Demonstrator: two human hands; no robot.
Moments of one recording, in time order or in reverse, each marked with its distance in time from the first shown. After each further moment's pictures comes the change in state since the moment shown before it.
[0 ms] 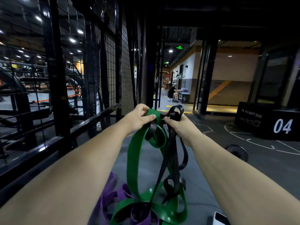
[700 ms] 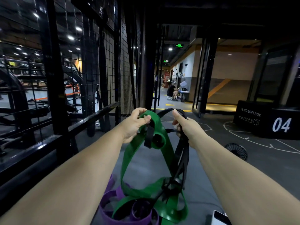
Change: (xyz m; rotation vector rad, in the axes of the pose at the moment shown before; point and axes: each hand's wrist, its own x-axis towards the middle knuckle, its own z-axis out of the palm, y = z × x) left_hand -0.008 -0.021 0.004 -0.249 0.001 -0.110; right_hand -0.005 0.004 -0.019 0.037 0.104 0.198
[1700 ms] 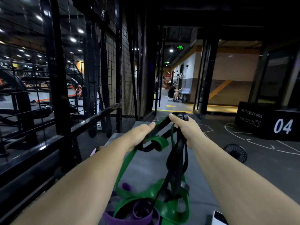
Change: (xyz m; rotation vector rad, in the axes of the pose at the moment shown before) left_hand -0.009 -0.020 0.008 0.406 0.010 -0.201; right_hand -0.012 -0.002 0.006 0.021 0.021 -0.049
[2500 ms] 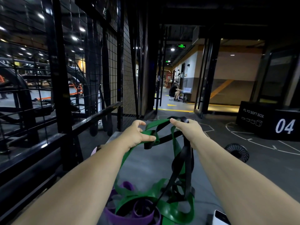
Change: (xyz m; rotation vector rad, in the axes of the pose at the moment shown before) left_hand 0.002 -0.016 -0.008 0.025 0.115 -0.007; right_hand 0.016 0.013 -0.009 -0.259 0.078 0.049
